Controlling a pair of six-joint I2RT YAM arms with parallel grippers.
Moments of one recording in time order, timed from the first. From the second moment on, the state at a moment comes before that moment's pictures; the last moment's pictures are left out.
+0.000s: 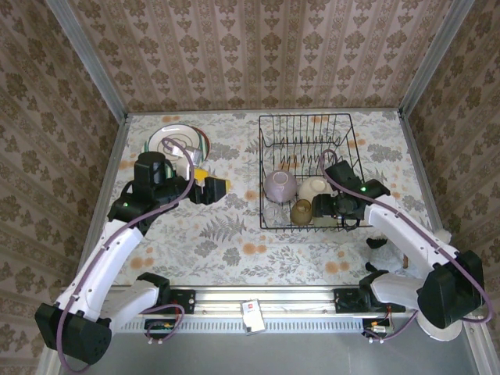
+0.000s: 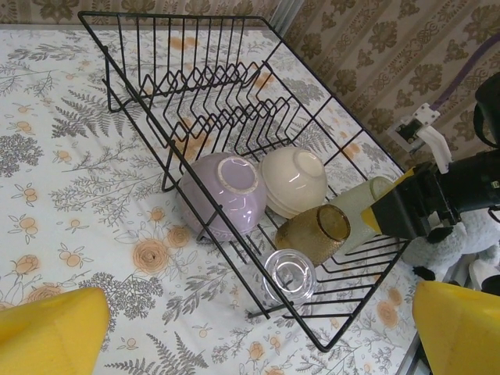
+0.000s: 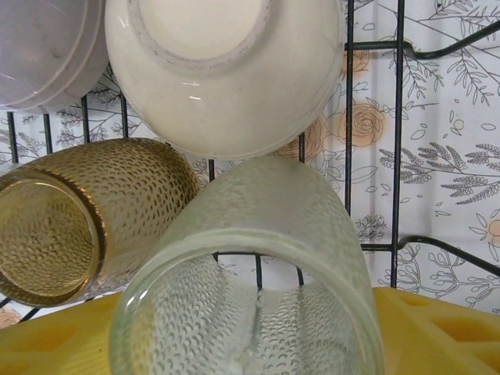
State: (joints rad) left arm -0.38 0.95 0.91 -0.44 0.60 -0.22; right arm 0.39 1.21 0.92 -0.90 0.08 0.45
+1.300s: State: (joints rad) left arm -0.36 0.96 0.90 -0.43 0.61 -0.23; right arm 0.40 1.10 1.17 -1.01 0.06 0.45
